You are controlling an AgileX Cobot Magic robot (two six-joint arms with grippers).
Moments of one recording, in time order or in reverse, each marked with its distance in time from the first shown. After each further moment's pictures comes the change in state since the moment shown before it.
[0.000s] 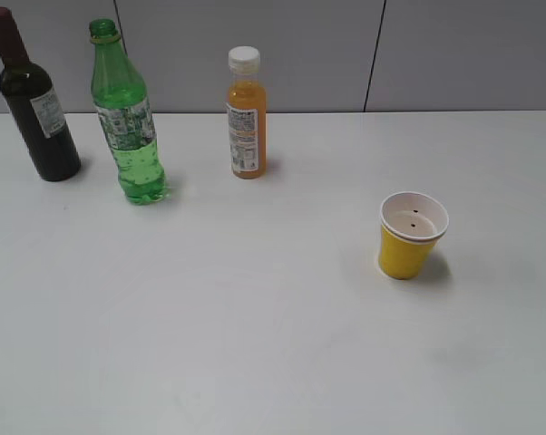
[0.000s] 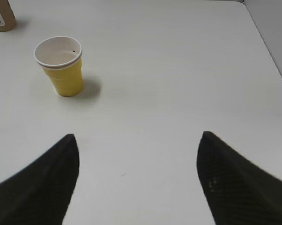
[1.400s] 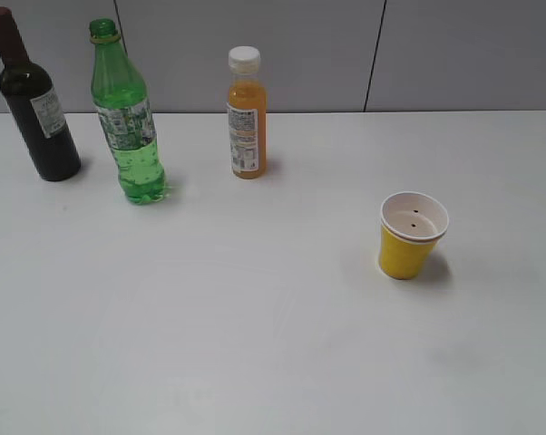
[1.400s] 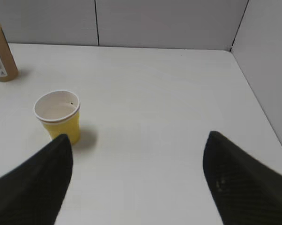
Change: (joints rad) left arm 0.000 0.000 0.000 0.000 0.000 0.000; right arm 0.000 0.100 -0.024 -0.002 -0.239 0.000
